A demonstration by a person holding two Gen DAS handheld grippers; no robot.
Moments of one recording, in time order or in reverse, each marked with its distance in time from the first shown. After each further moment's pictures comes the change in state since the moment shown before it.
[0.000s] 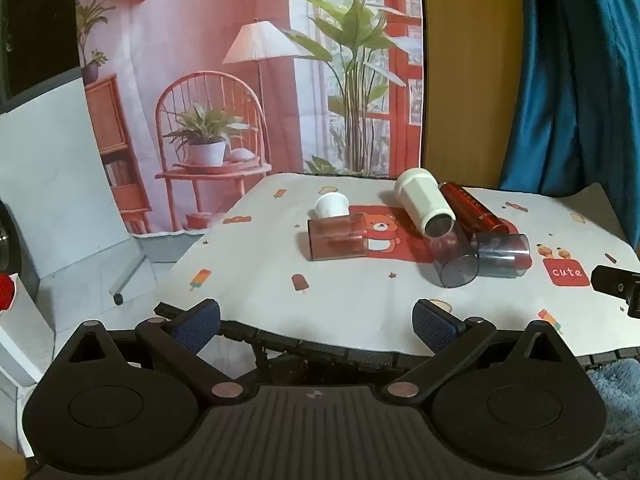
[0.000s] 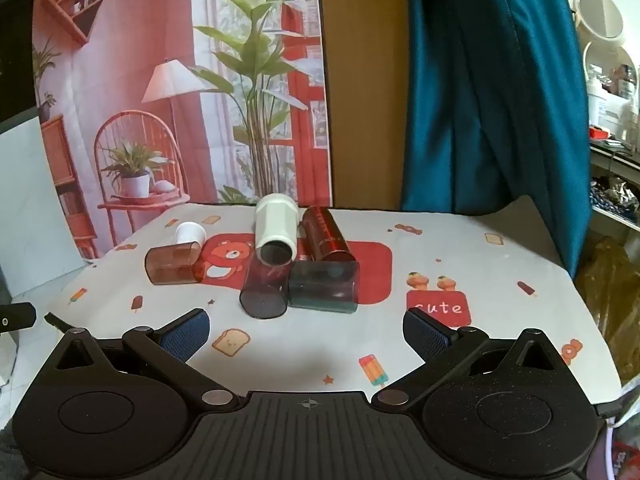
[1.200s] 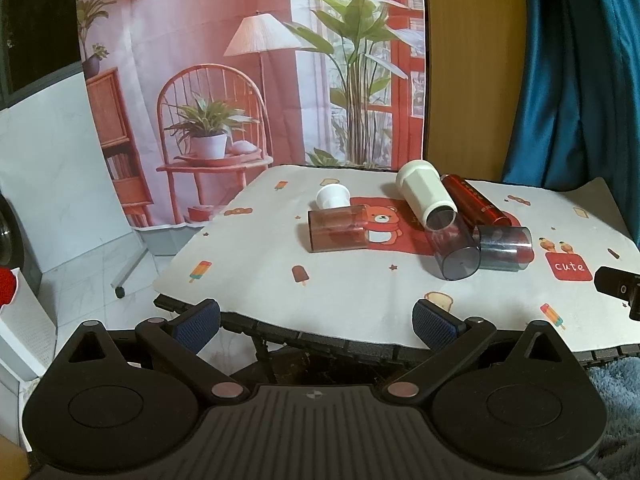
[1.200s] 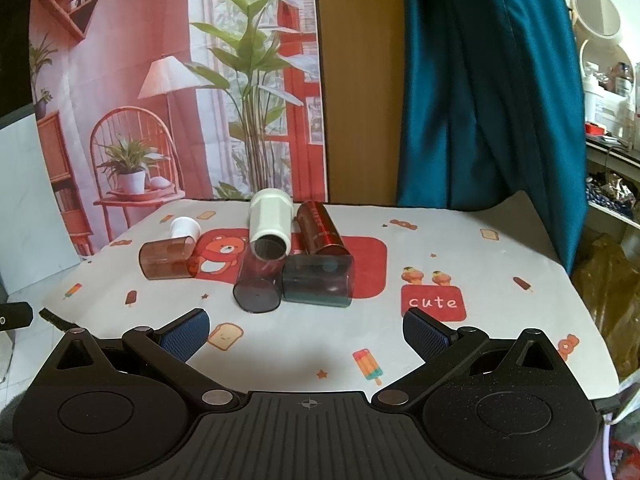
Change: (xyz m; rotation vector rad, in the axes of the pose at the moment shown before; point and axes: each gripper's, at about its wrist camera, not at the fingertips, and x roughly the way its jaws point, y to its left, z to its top) left arm 0.002 0.000 -0.002 0.010 0.036 0.014; right arm 0.006 -0.006 -0.005 0.003 0.007 -0.005
